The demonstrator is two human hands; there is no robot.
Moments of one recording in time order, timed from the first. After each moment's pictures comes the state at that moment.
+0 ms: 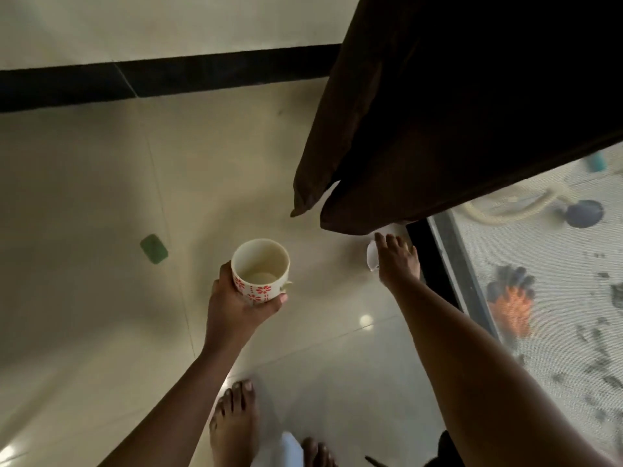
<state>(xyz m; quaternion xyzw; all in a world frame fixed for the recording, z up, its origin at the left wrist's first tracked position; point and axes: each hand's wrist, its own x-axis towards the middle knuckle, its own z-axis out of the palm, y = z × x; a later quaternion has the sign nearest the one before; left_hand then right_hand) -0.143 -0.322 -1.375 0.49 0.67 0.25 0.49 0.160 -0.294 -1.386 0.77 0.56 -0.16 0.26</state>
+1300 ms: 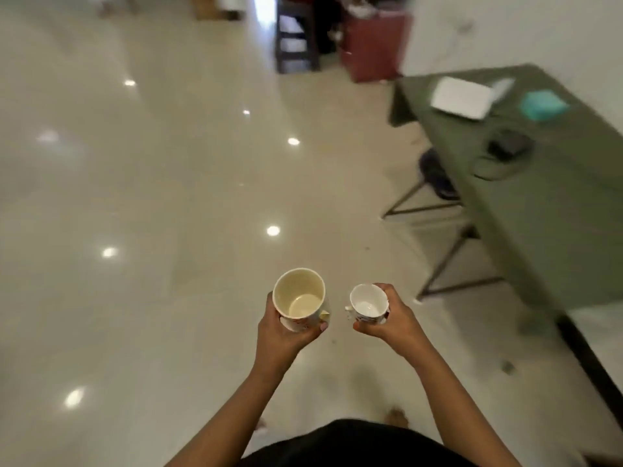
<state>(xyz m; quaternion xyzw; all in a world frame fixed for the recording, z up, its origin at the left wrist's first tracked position) -0.316 -1.064 -0.717 -0.04 0.76 0.65 0.05 -0.309 -0.834 -0.704 0.16 0.82 -0.54 0.12</state>
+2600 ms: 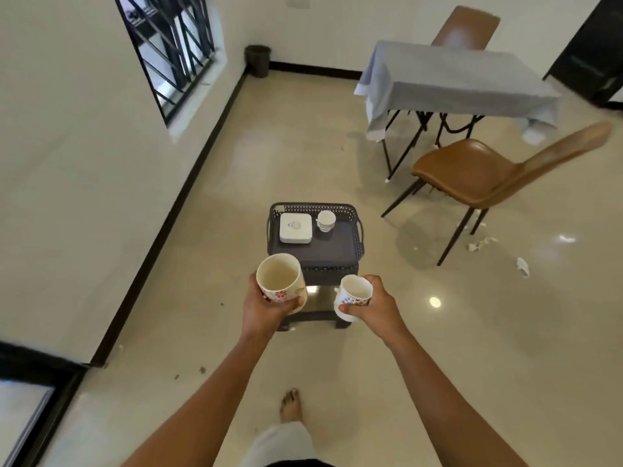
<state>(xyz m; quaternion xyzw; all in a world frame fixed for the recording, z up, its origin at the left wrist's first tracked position) -0.329 -2.215 -0.722 -0.66 0.38 0.40 -0.51 -0.554 -2.256 -0.691 -0.57 0.64 -0.25 0.44</state>
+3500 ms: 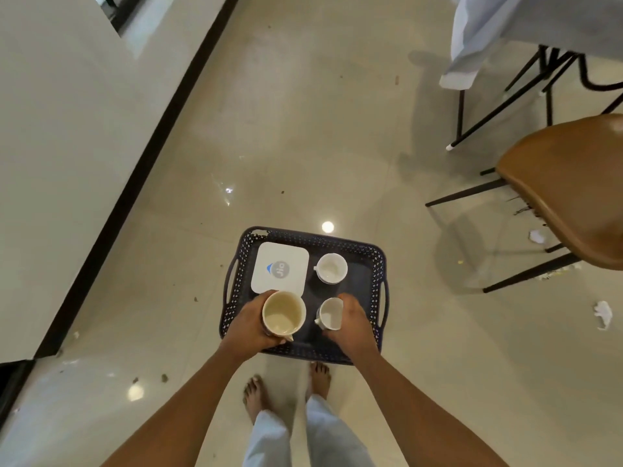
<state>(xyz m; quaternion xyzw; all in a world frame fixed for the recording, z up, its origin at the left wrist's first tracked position) -0.300 -2.539 -0.924 -0.70 0.50 0.45 -0.24 -0.520 -2.614 -0.917 -0.69 0.62 0.01 0.39</state>
